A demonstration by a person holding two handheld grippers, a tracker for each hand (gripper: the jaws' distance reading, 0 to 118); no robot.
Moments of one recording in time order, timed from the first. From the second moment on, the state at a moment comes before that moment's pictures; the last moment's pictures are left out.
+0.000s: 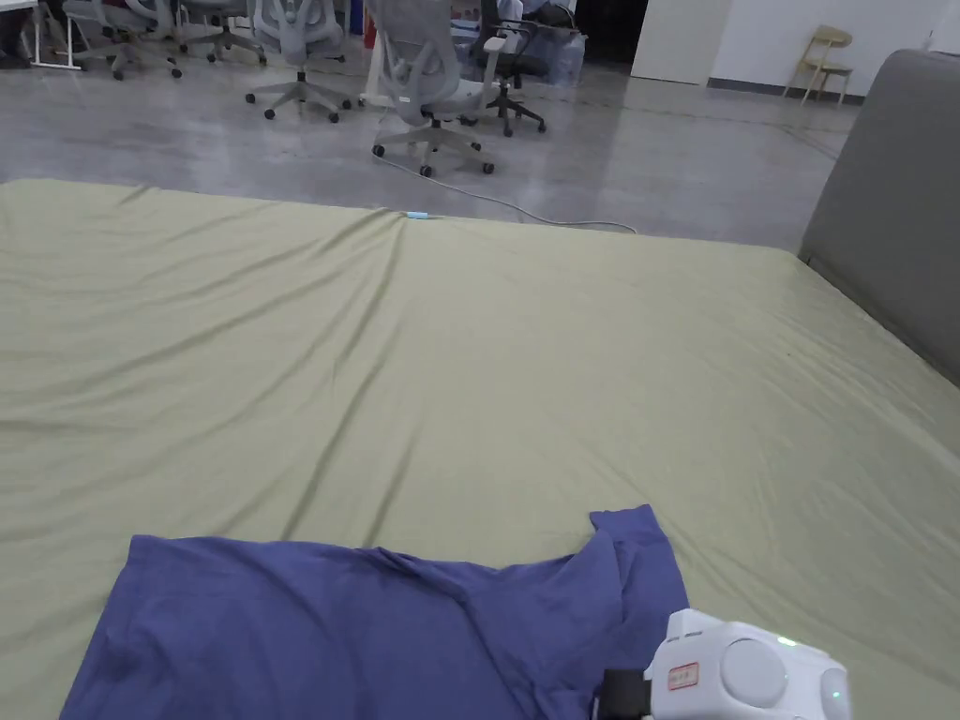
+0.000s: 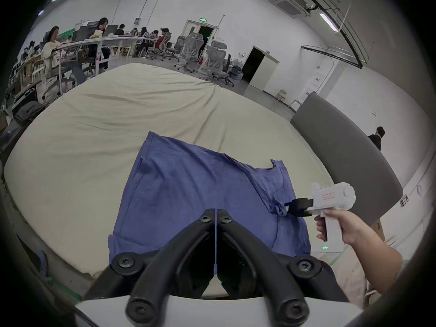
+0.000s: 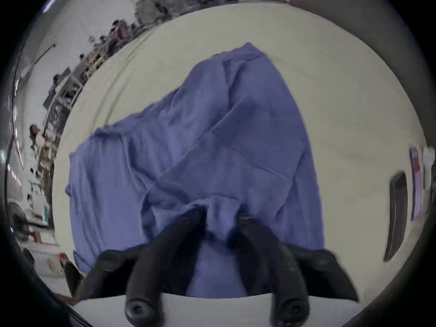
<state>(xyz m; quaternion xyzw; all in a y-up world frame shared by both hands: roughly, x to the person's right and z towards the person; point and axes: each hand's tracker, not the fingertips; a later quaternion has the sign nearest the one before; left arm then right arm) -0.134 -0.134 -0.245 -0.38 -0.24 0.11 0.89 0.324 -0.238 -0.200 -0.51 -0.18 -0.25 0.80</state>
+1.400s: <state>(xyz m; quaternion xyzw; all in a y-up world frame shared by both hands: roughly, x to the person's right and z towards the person) -0.060 -0.243 -0.513 -0.42 -0.17 0.01 0.89 0.430 -0.218 -0.326 -0.47 -0.17 -0.20 0.84</state>
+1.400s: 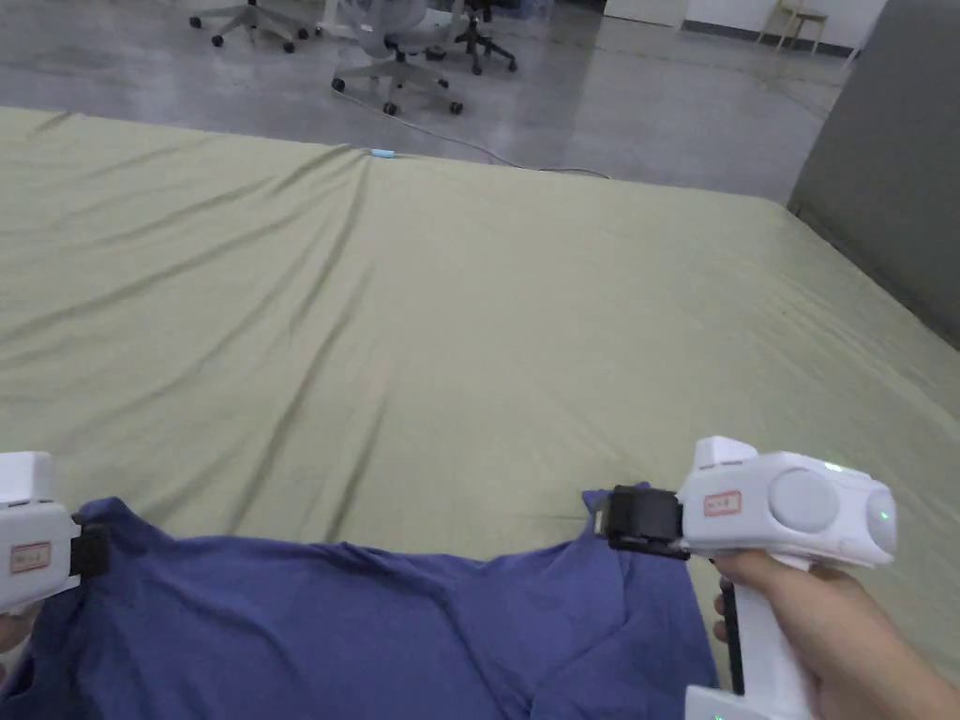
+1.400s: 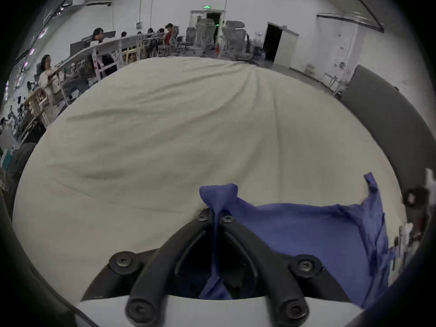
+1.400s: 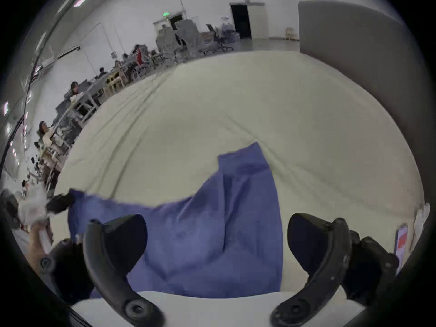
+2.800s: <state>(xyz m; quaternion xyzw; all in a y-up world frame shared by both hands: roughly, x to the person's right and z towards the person) -0.196 -0.266 -0.307 -0.57 -0.21 -0.09 0.79 0.302 -0.234 -0.091 -0.63 -0.09 -0.12 0.76</state>
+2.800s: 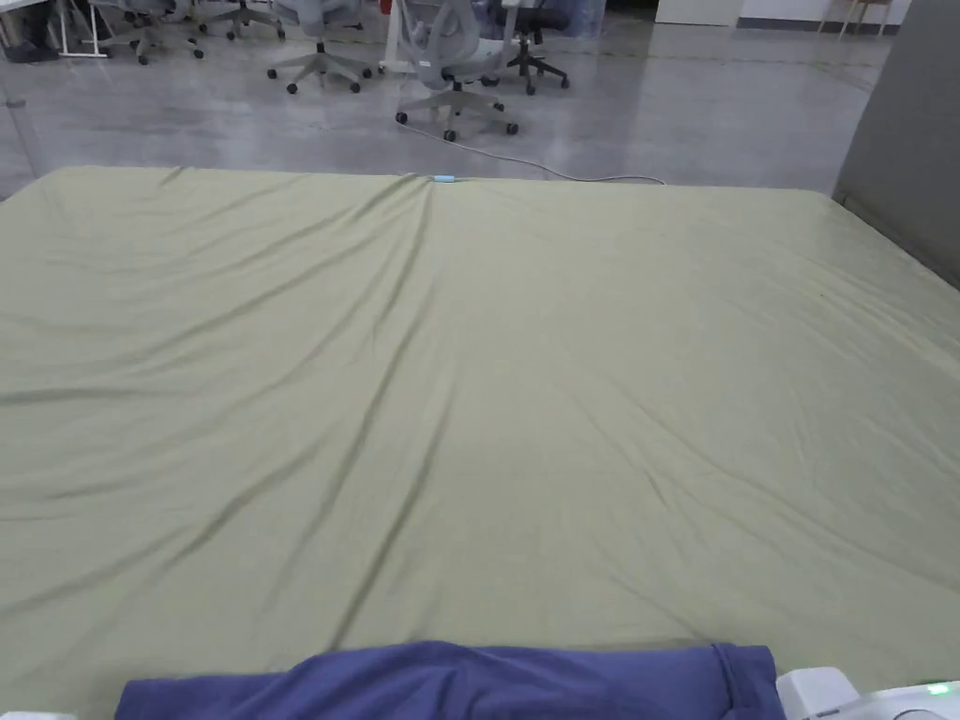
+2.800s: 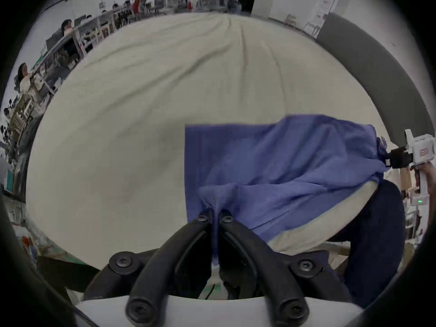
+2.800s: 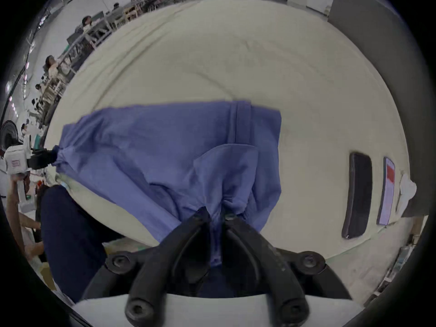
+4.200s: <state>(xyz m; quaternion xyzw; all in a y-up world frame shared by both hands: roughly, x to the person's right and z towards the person) -0.221 -0.310 -0.371 -0.56 -0.30 0.25 0.73 0.223 -0.223 -0.081 -0.38 0.11 -0.38 0.83</state>
